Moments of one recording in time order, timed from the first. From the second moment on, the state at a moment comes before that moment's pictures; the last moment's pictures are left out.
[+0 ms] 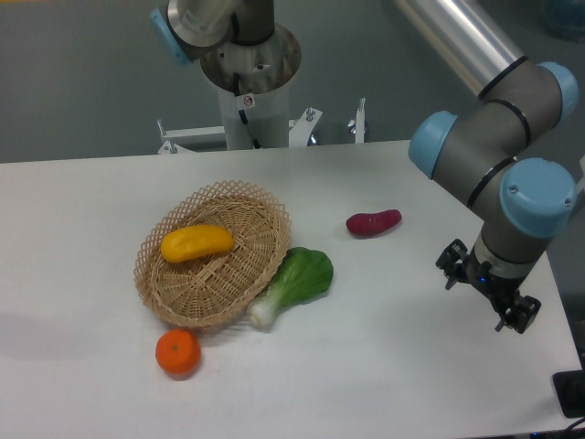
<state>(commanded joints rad) 2.65 -2.21 -1.17 -1.24 1.57 1.52</state>
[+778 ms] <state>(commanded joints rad) 2.64 -2.18 -1.21 -1.25 1.55 1.46</state>
